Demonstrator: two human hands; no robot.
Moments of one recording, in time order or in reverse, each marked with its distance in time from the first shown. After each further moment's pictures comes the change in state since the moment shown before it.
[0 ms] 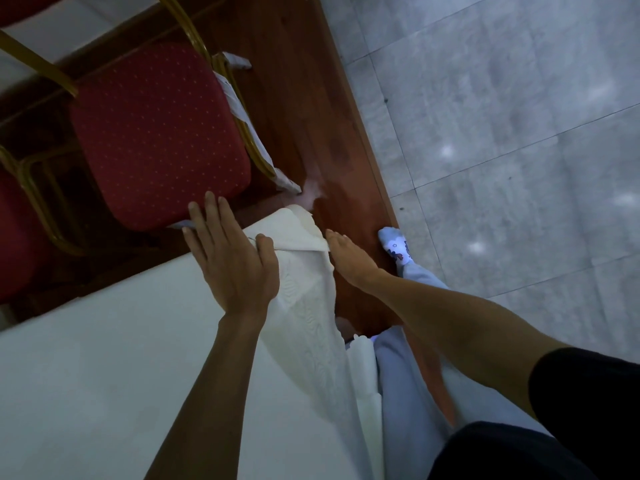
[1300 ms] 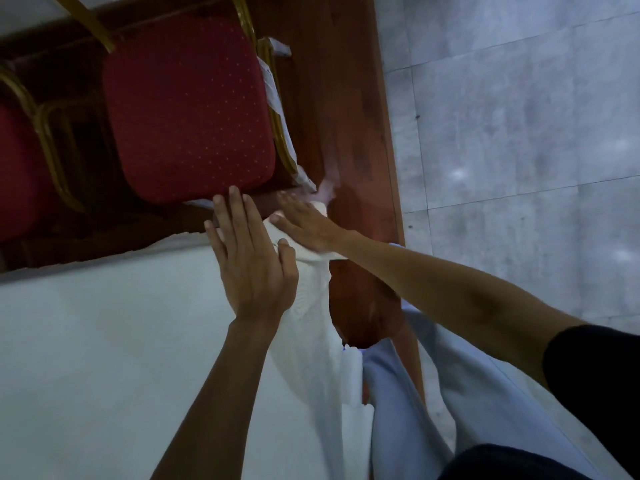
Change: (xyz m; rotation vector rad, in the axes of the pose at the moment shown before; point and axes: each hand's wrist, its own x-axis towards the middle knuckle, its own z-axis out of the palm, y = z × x) left_hand 0.003 0.003 -0.001 0.035 -0.060 -0.041; right_hand 0.092 -0.100 -0.061 0.011 -0.370 -0.222
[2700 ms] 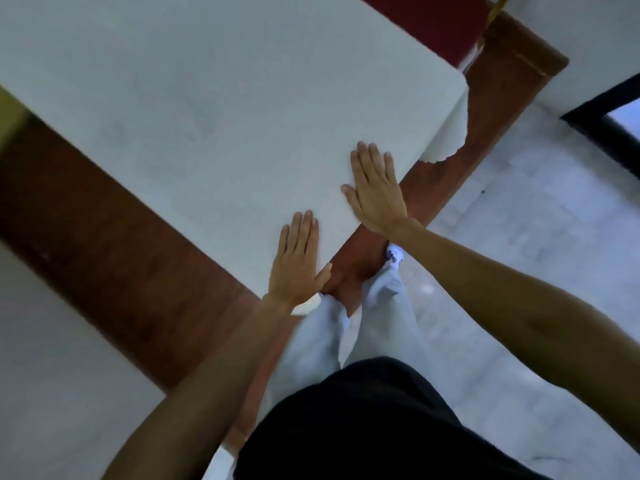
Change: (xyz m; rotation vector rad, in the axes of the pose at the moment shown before) left_hand -0.458 -0.018 0.070 -0.347 -0.051 -0.283; right_hand -0.243 -0.088 0.194 -1.061 0.154 -0.516
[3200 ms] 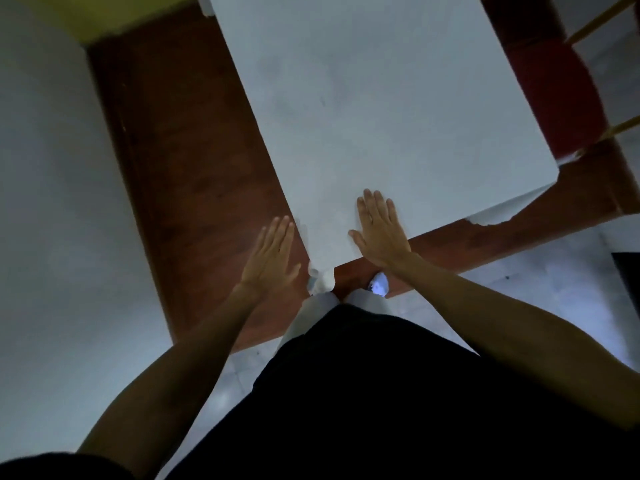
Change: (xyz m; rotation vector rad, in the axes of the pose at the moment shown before) left_hand -0.161 -0.041 -0.026 -0.053 -0.086 -0.501; right_hand -0.038 -0.110 -0.013 -0.200 -0.328 -0.426
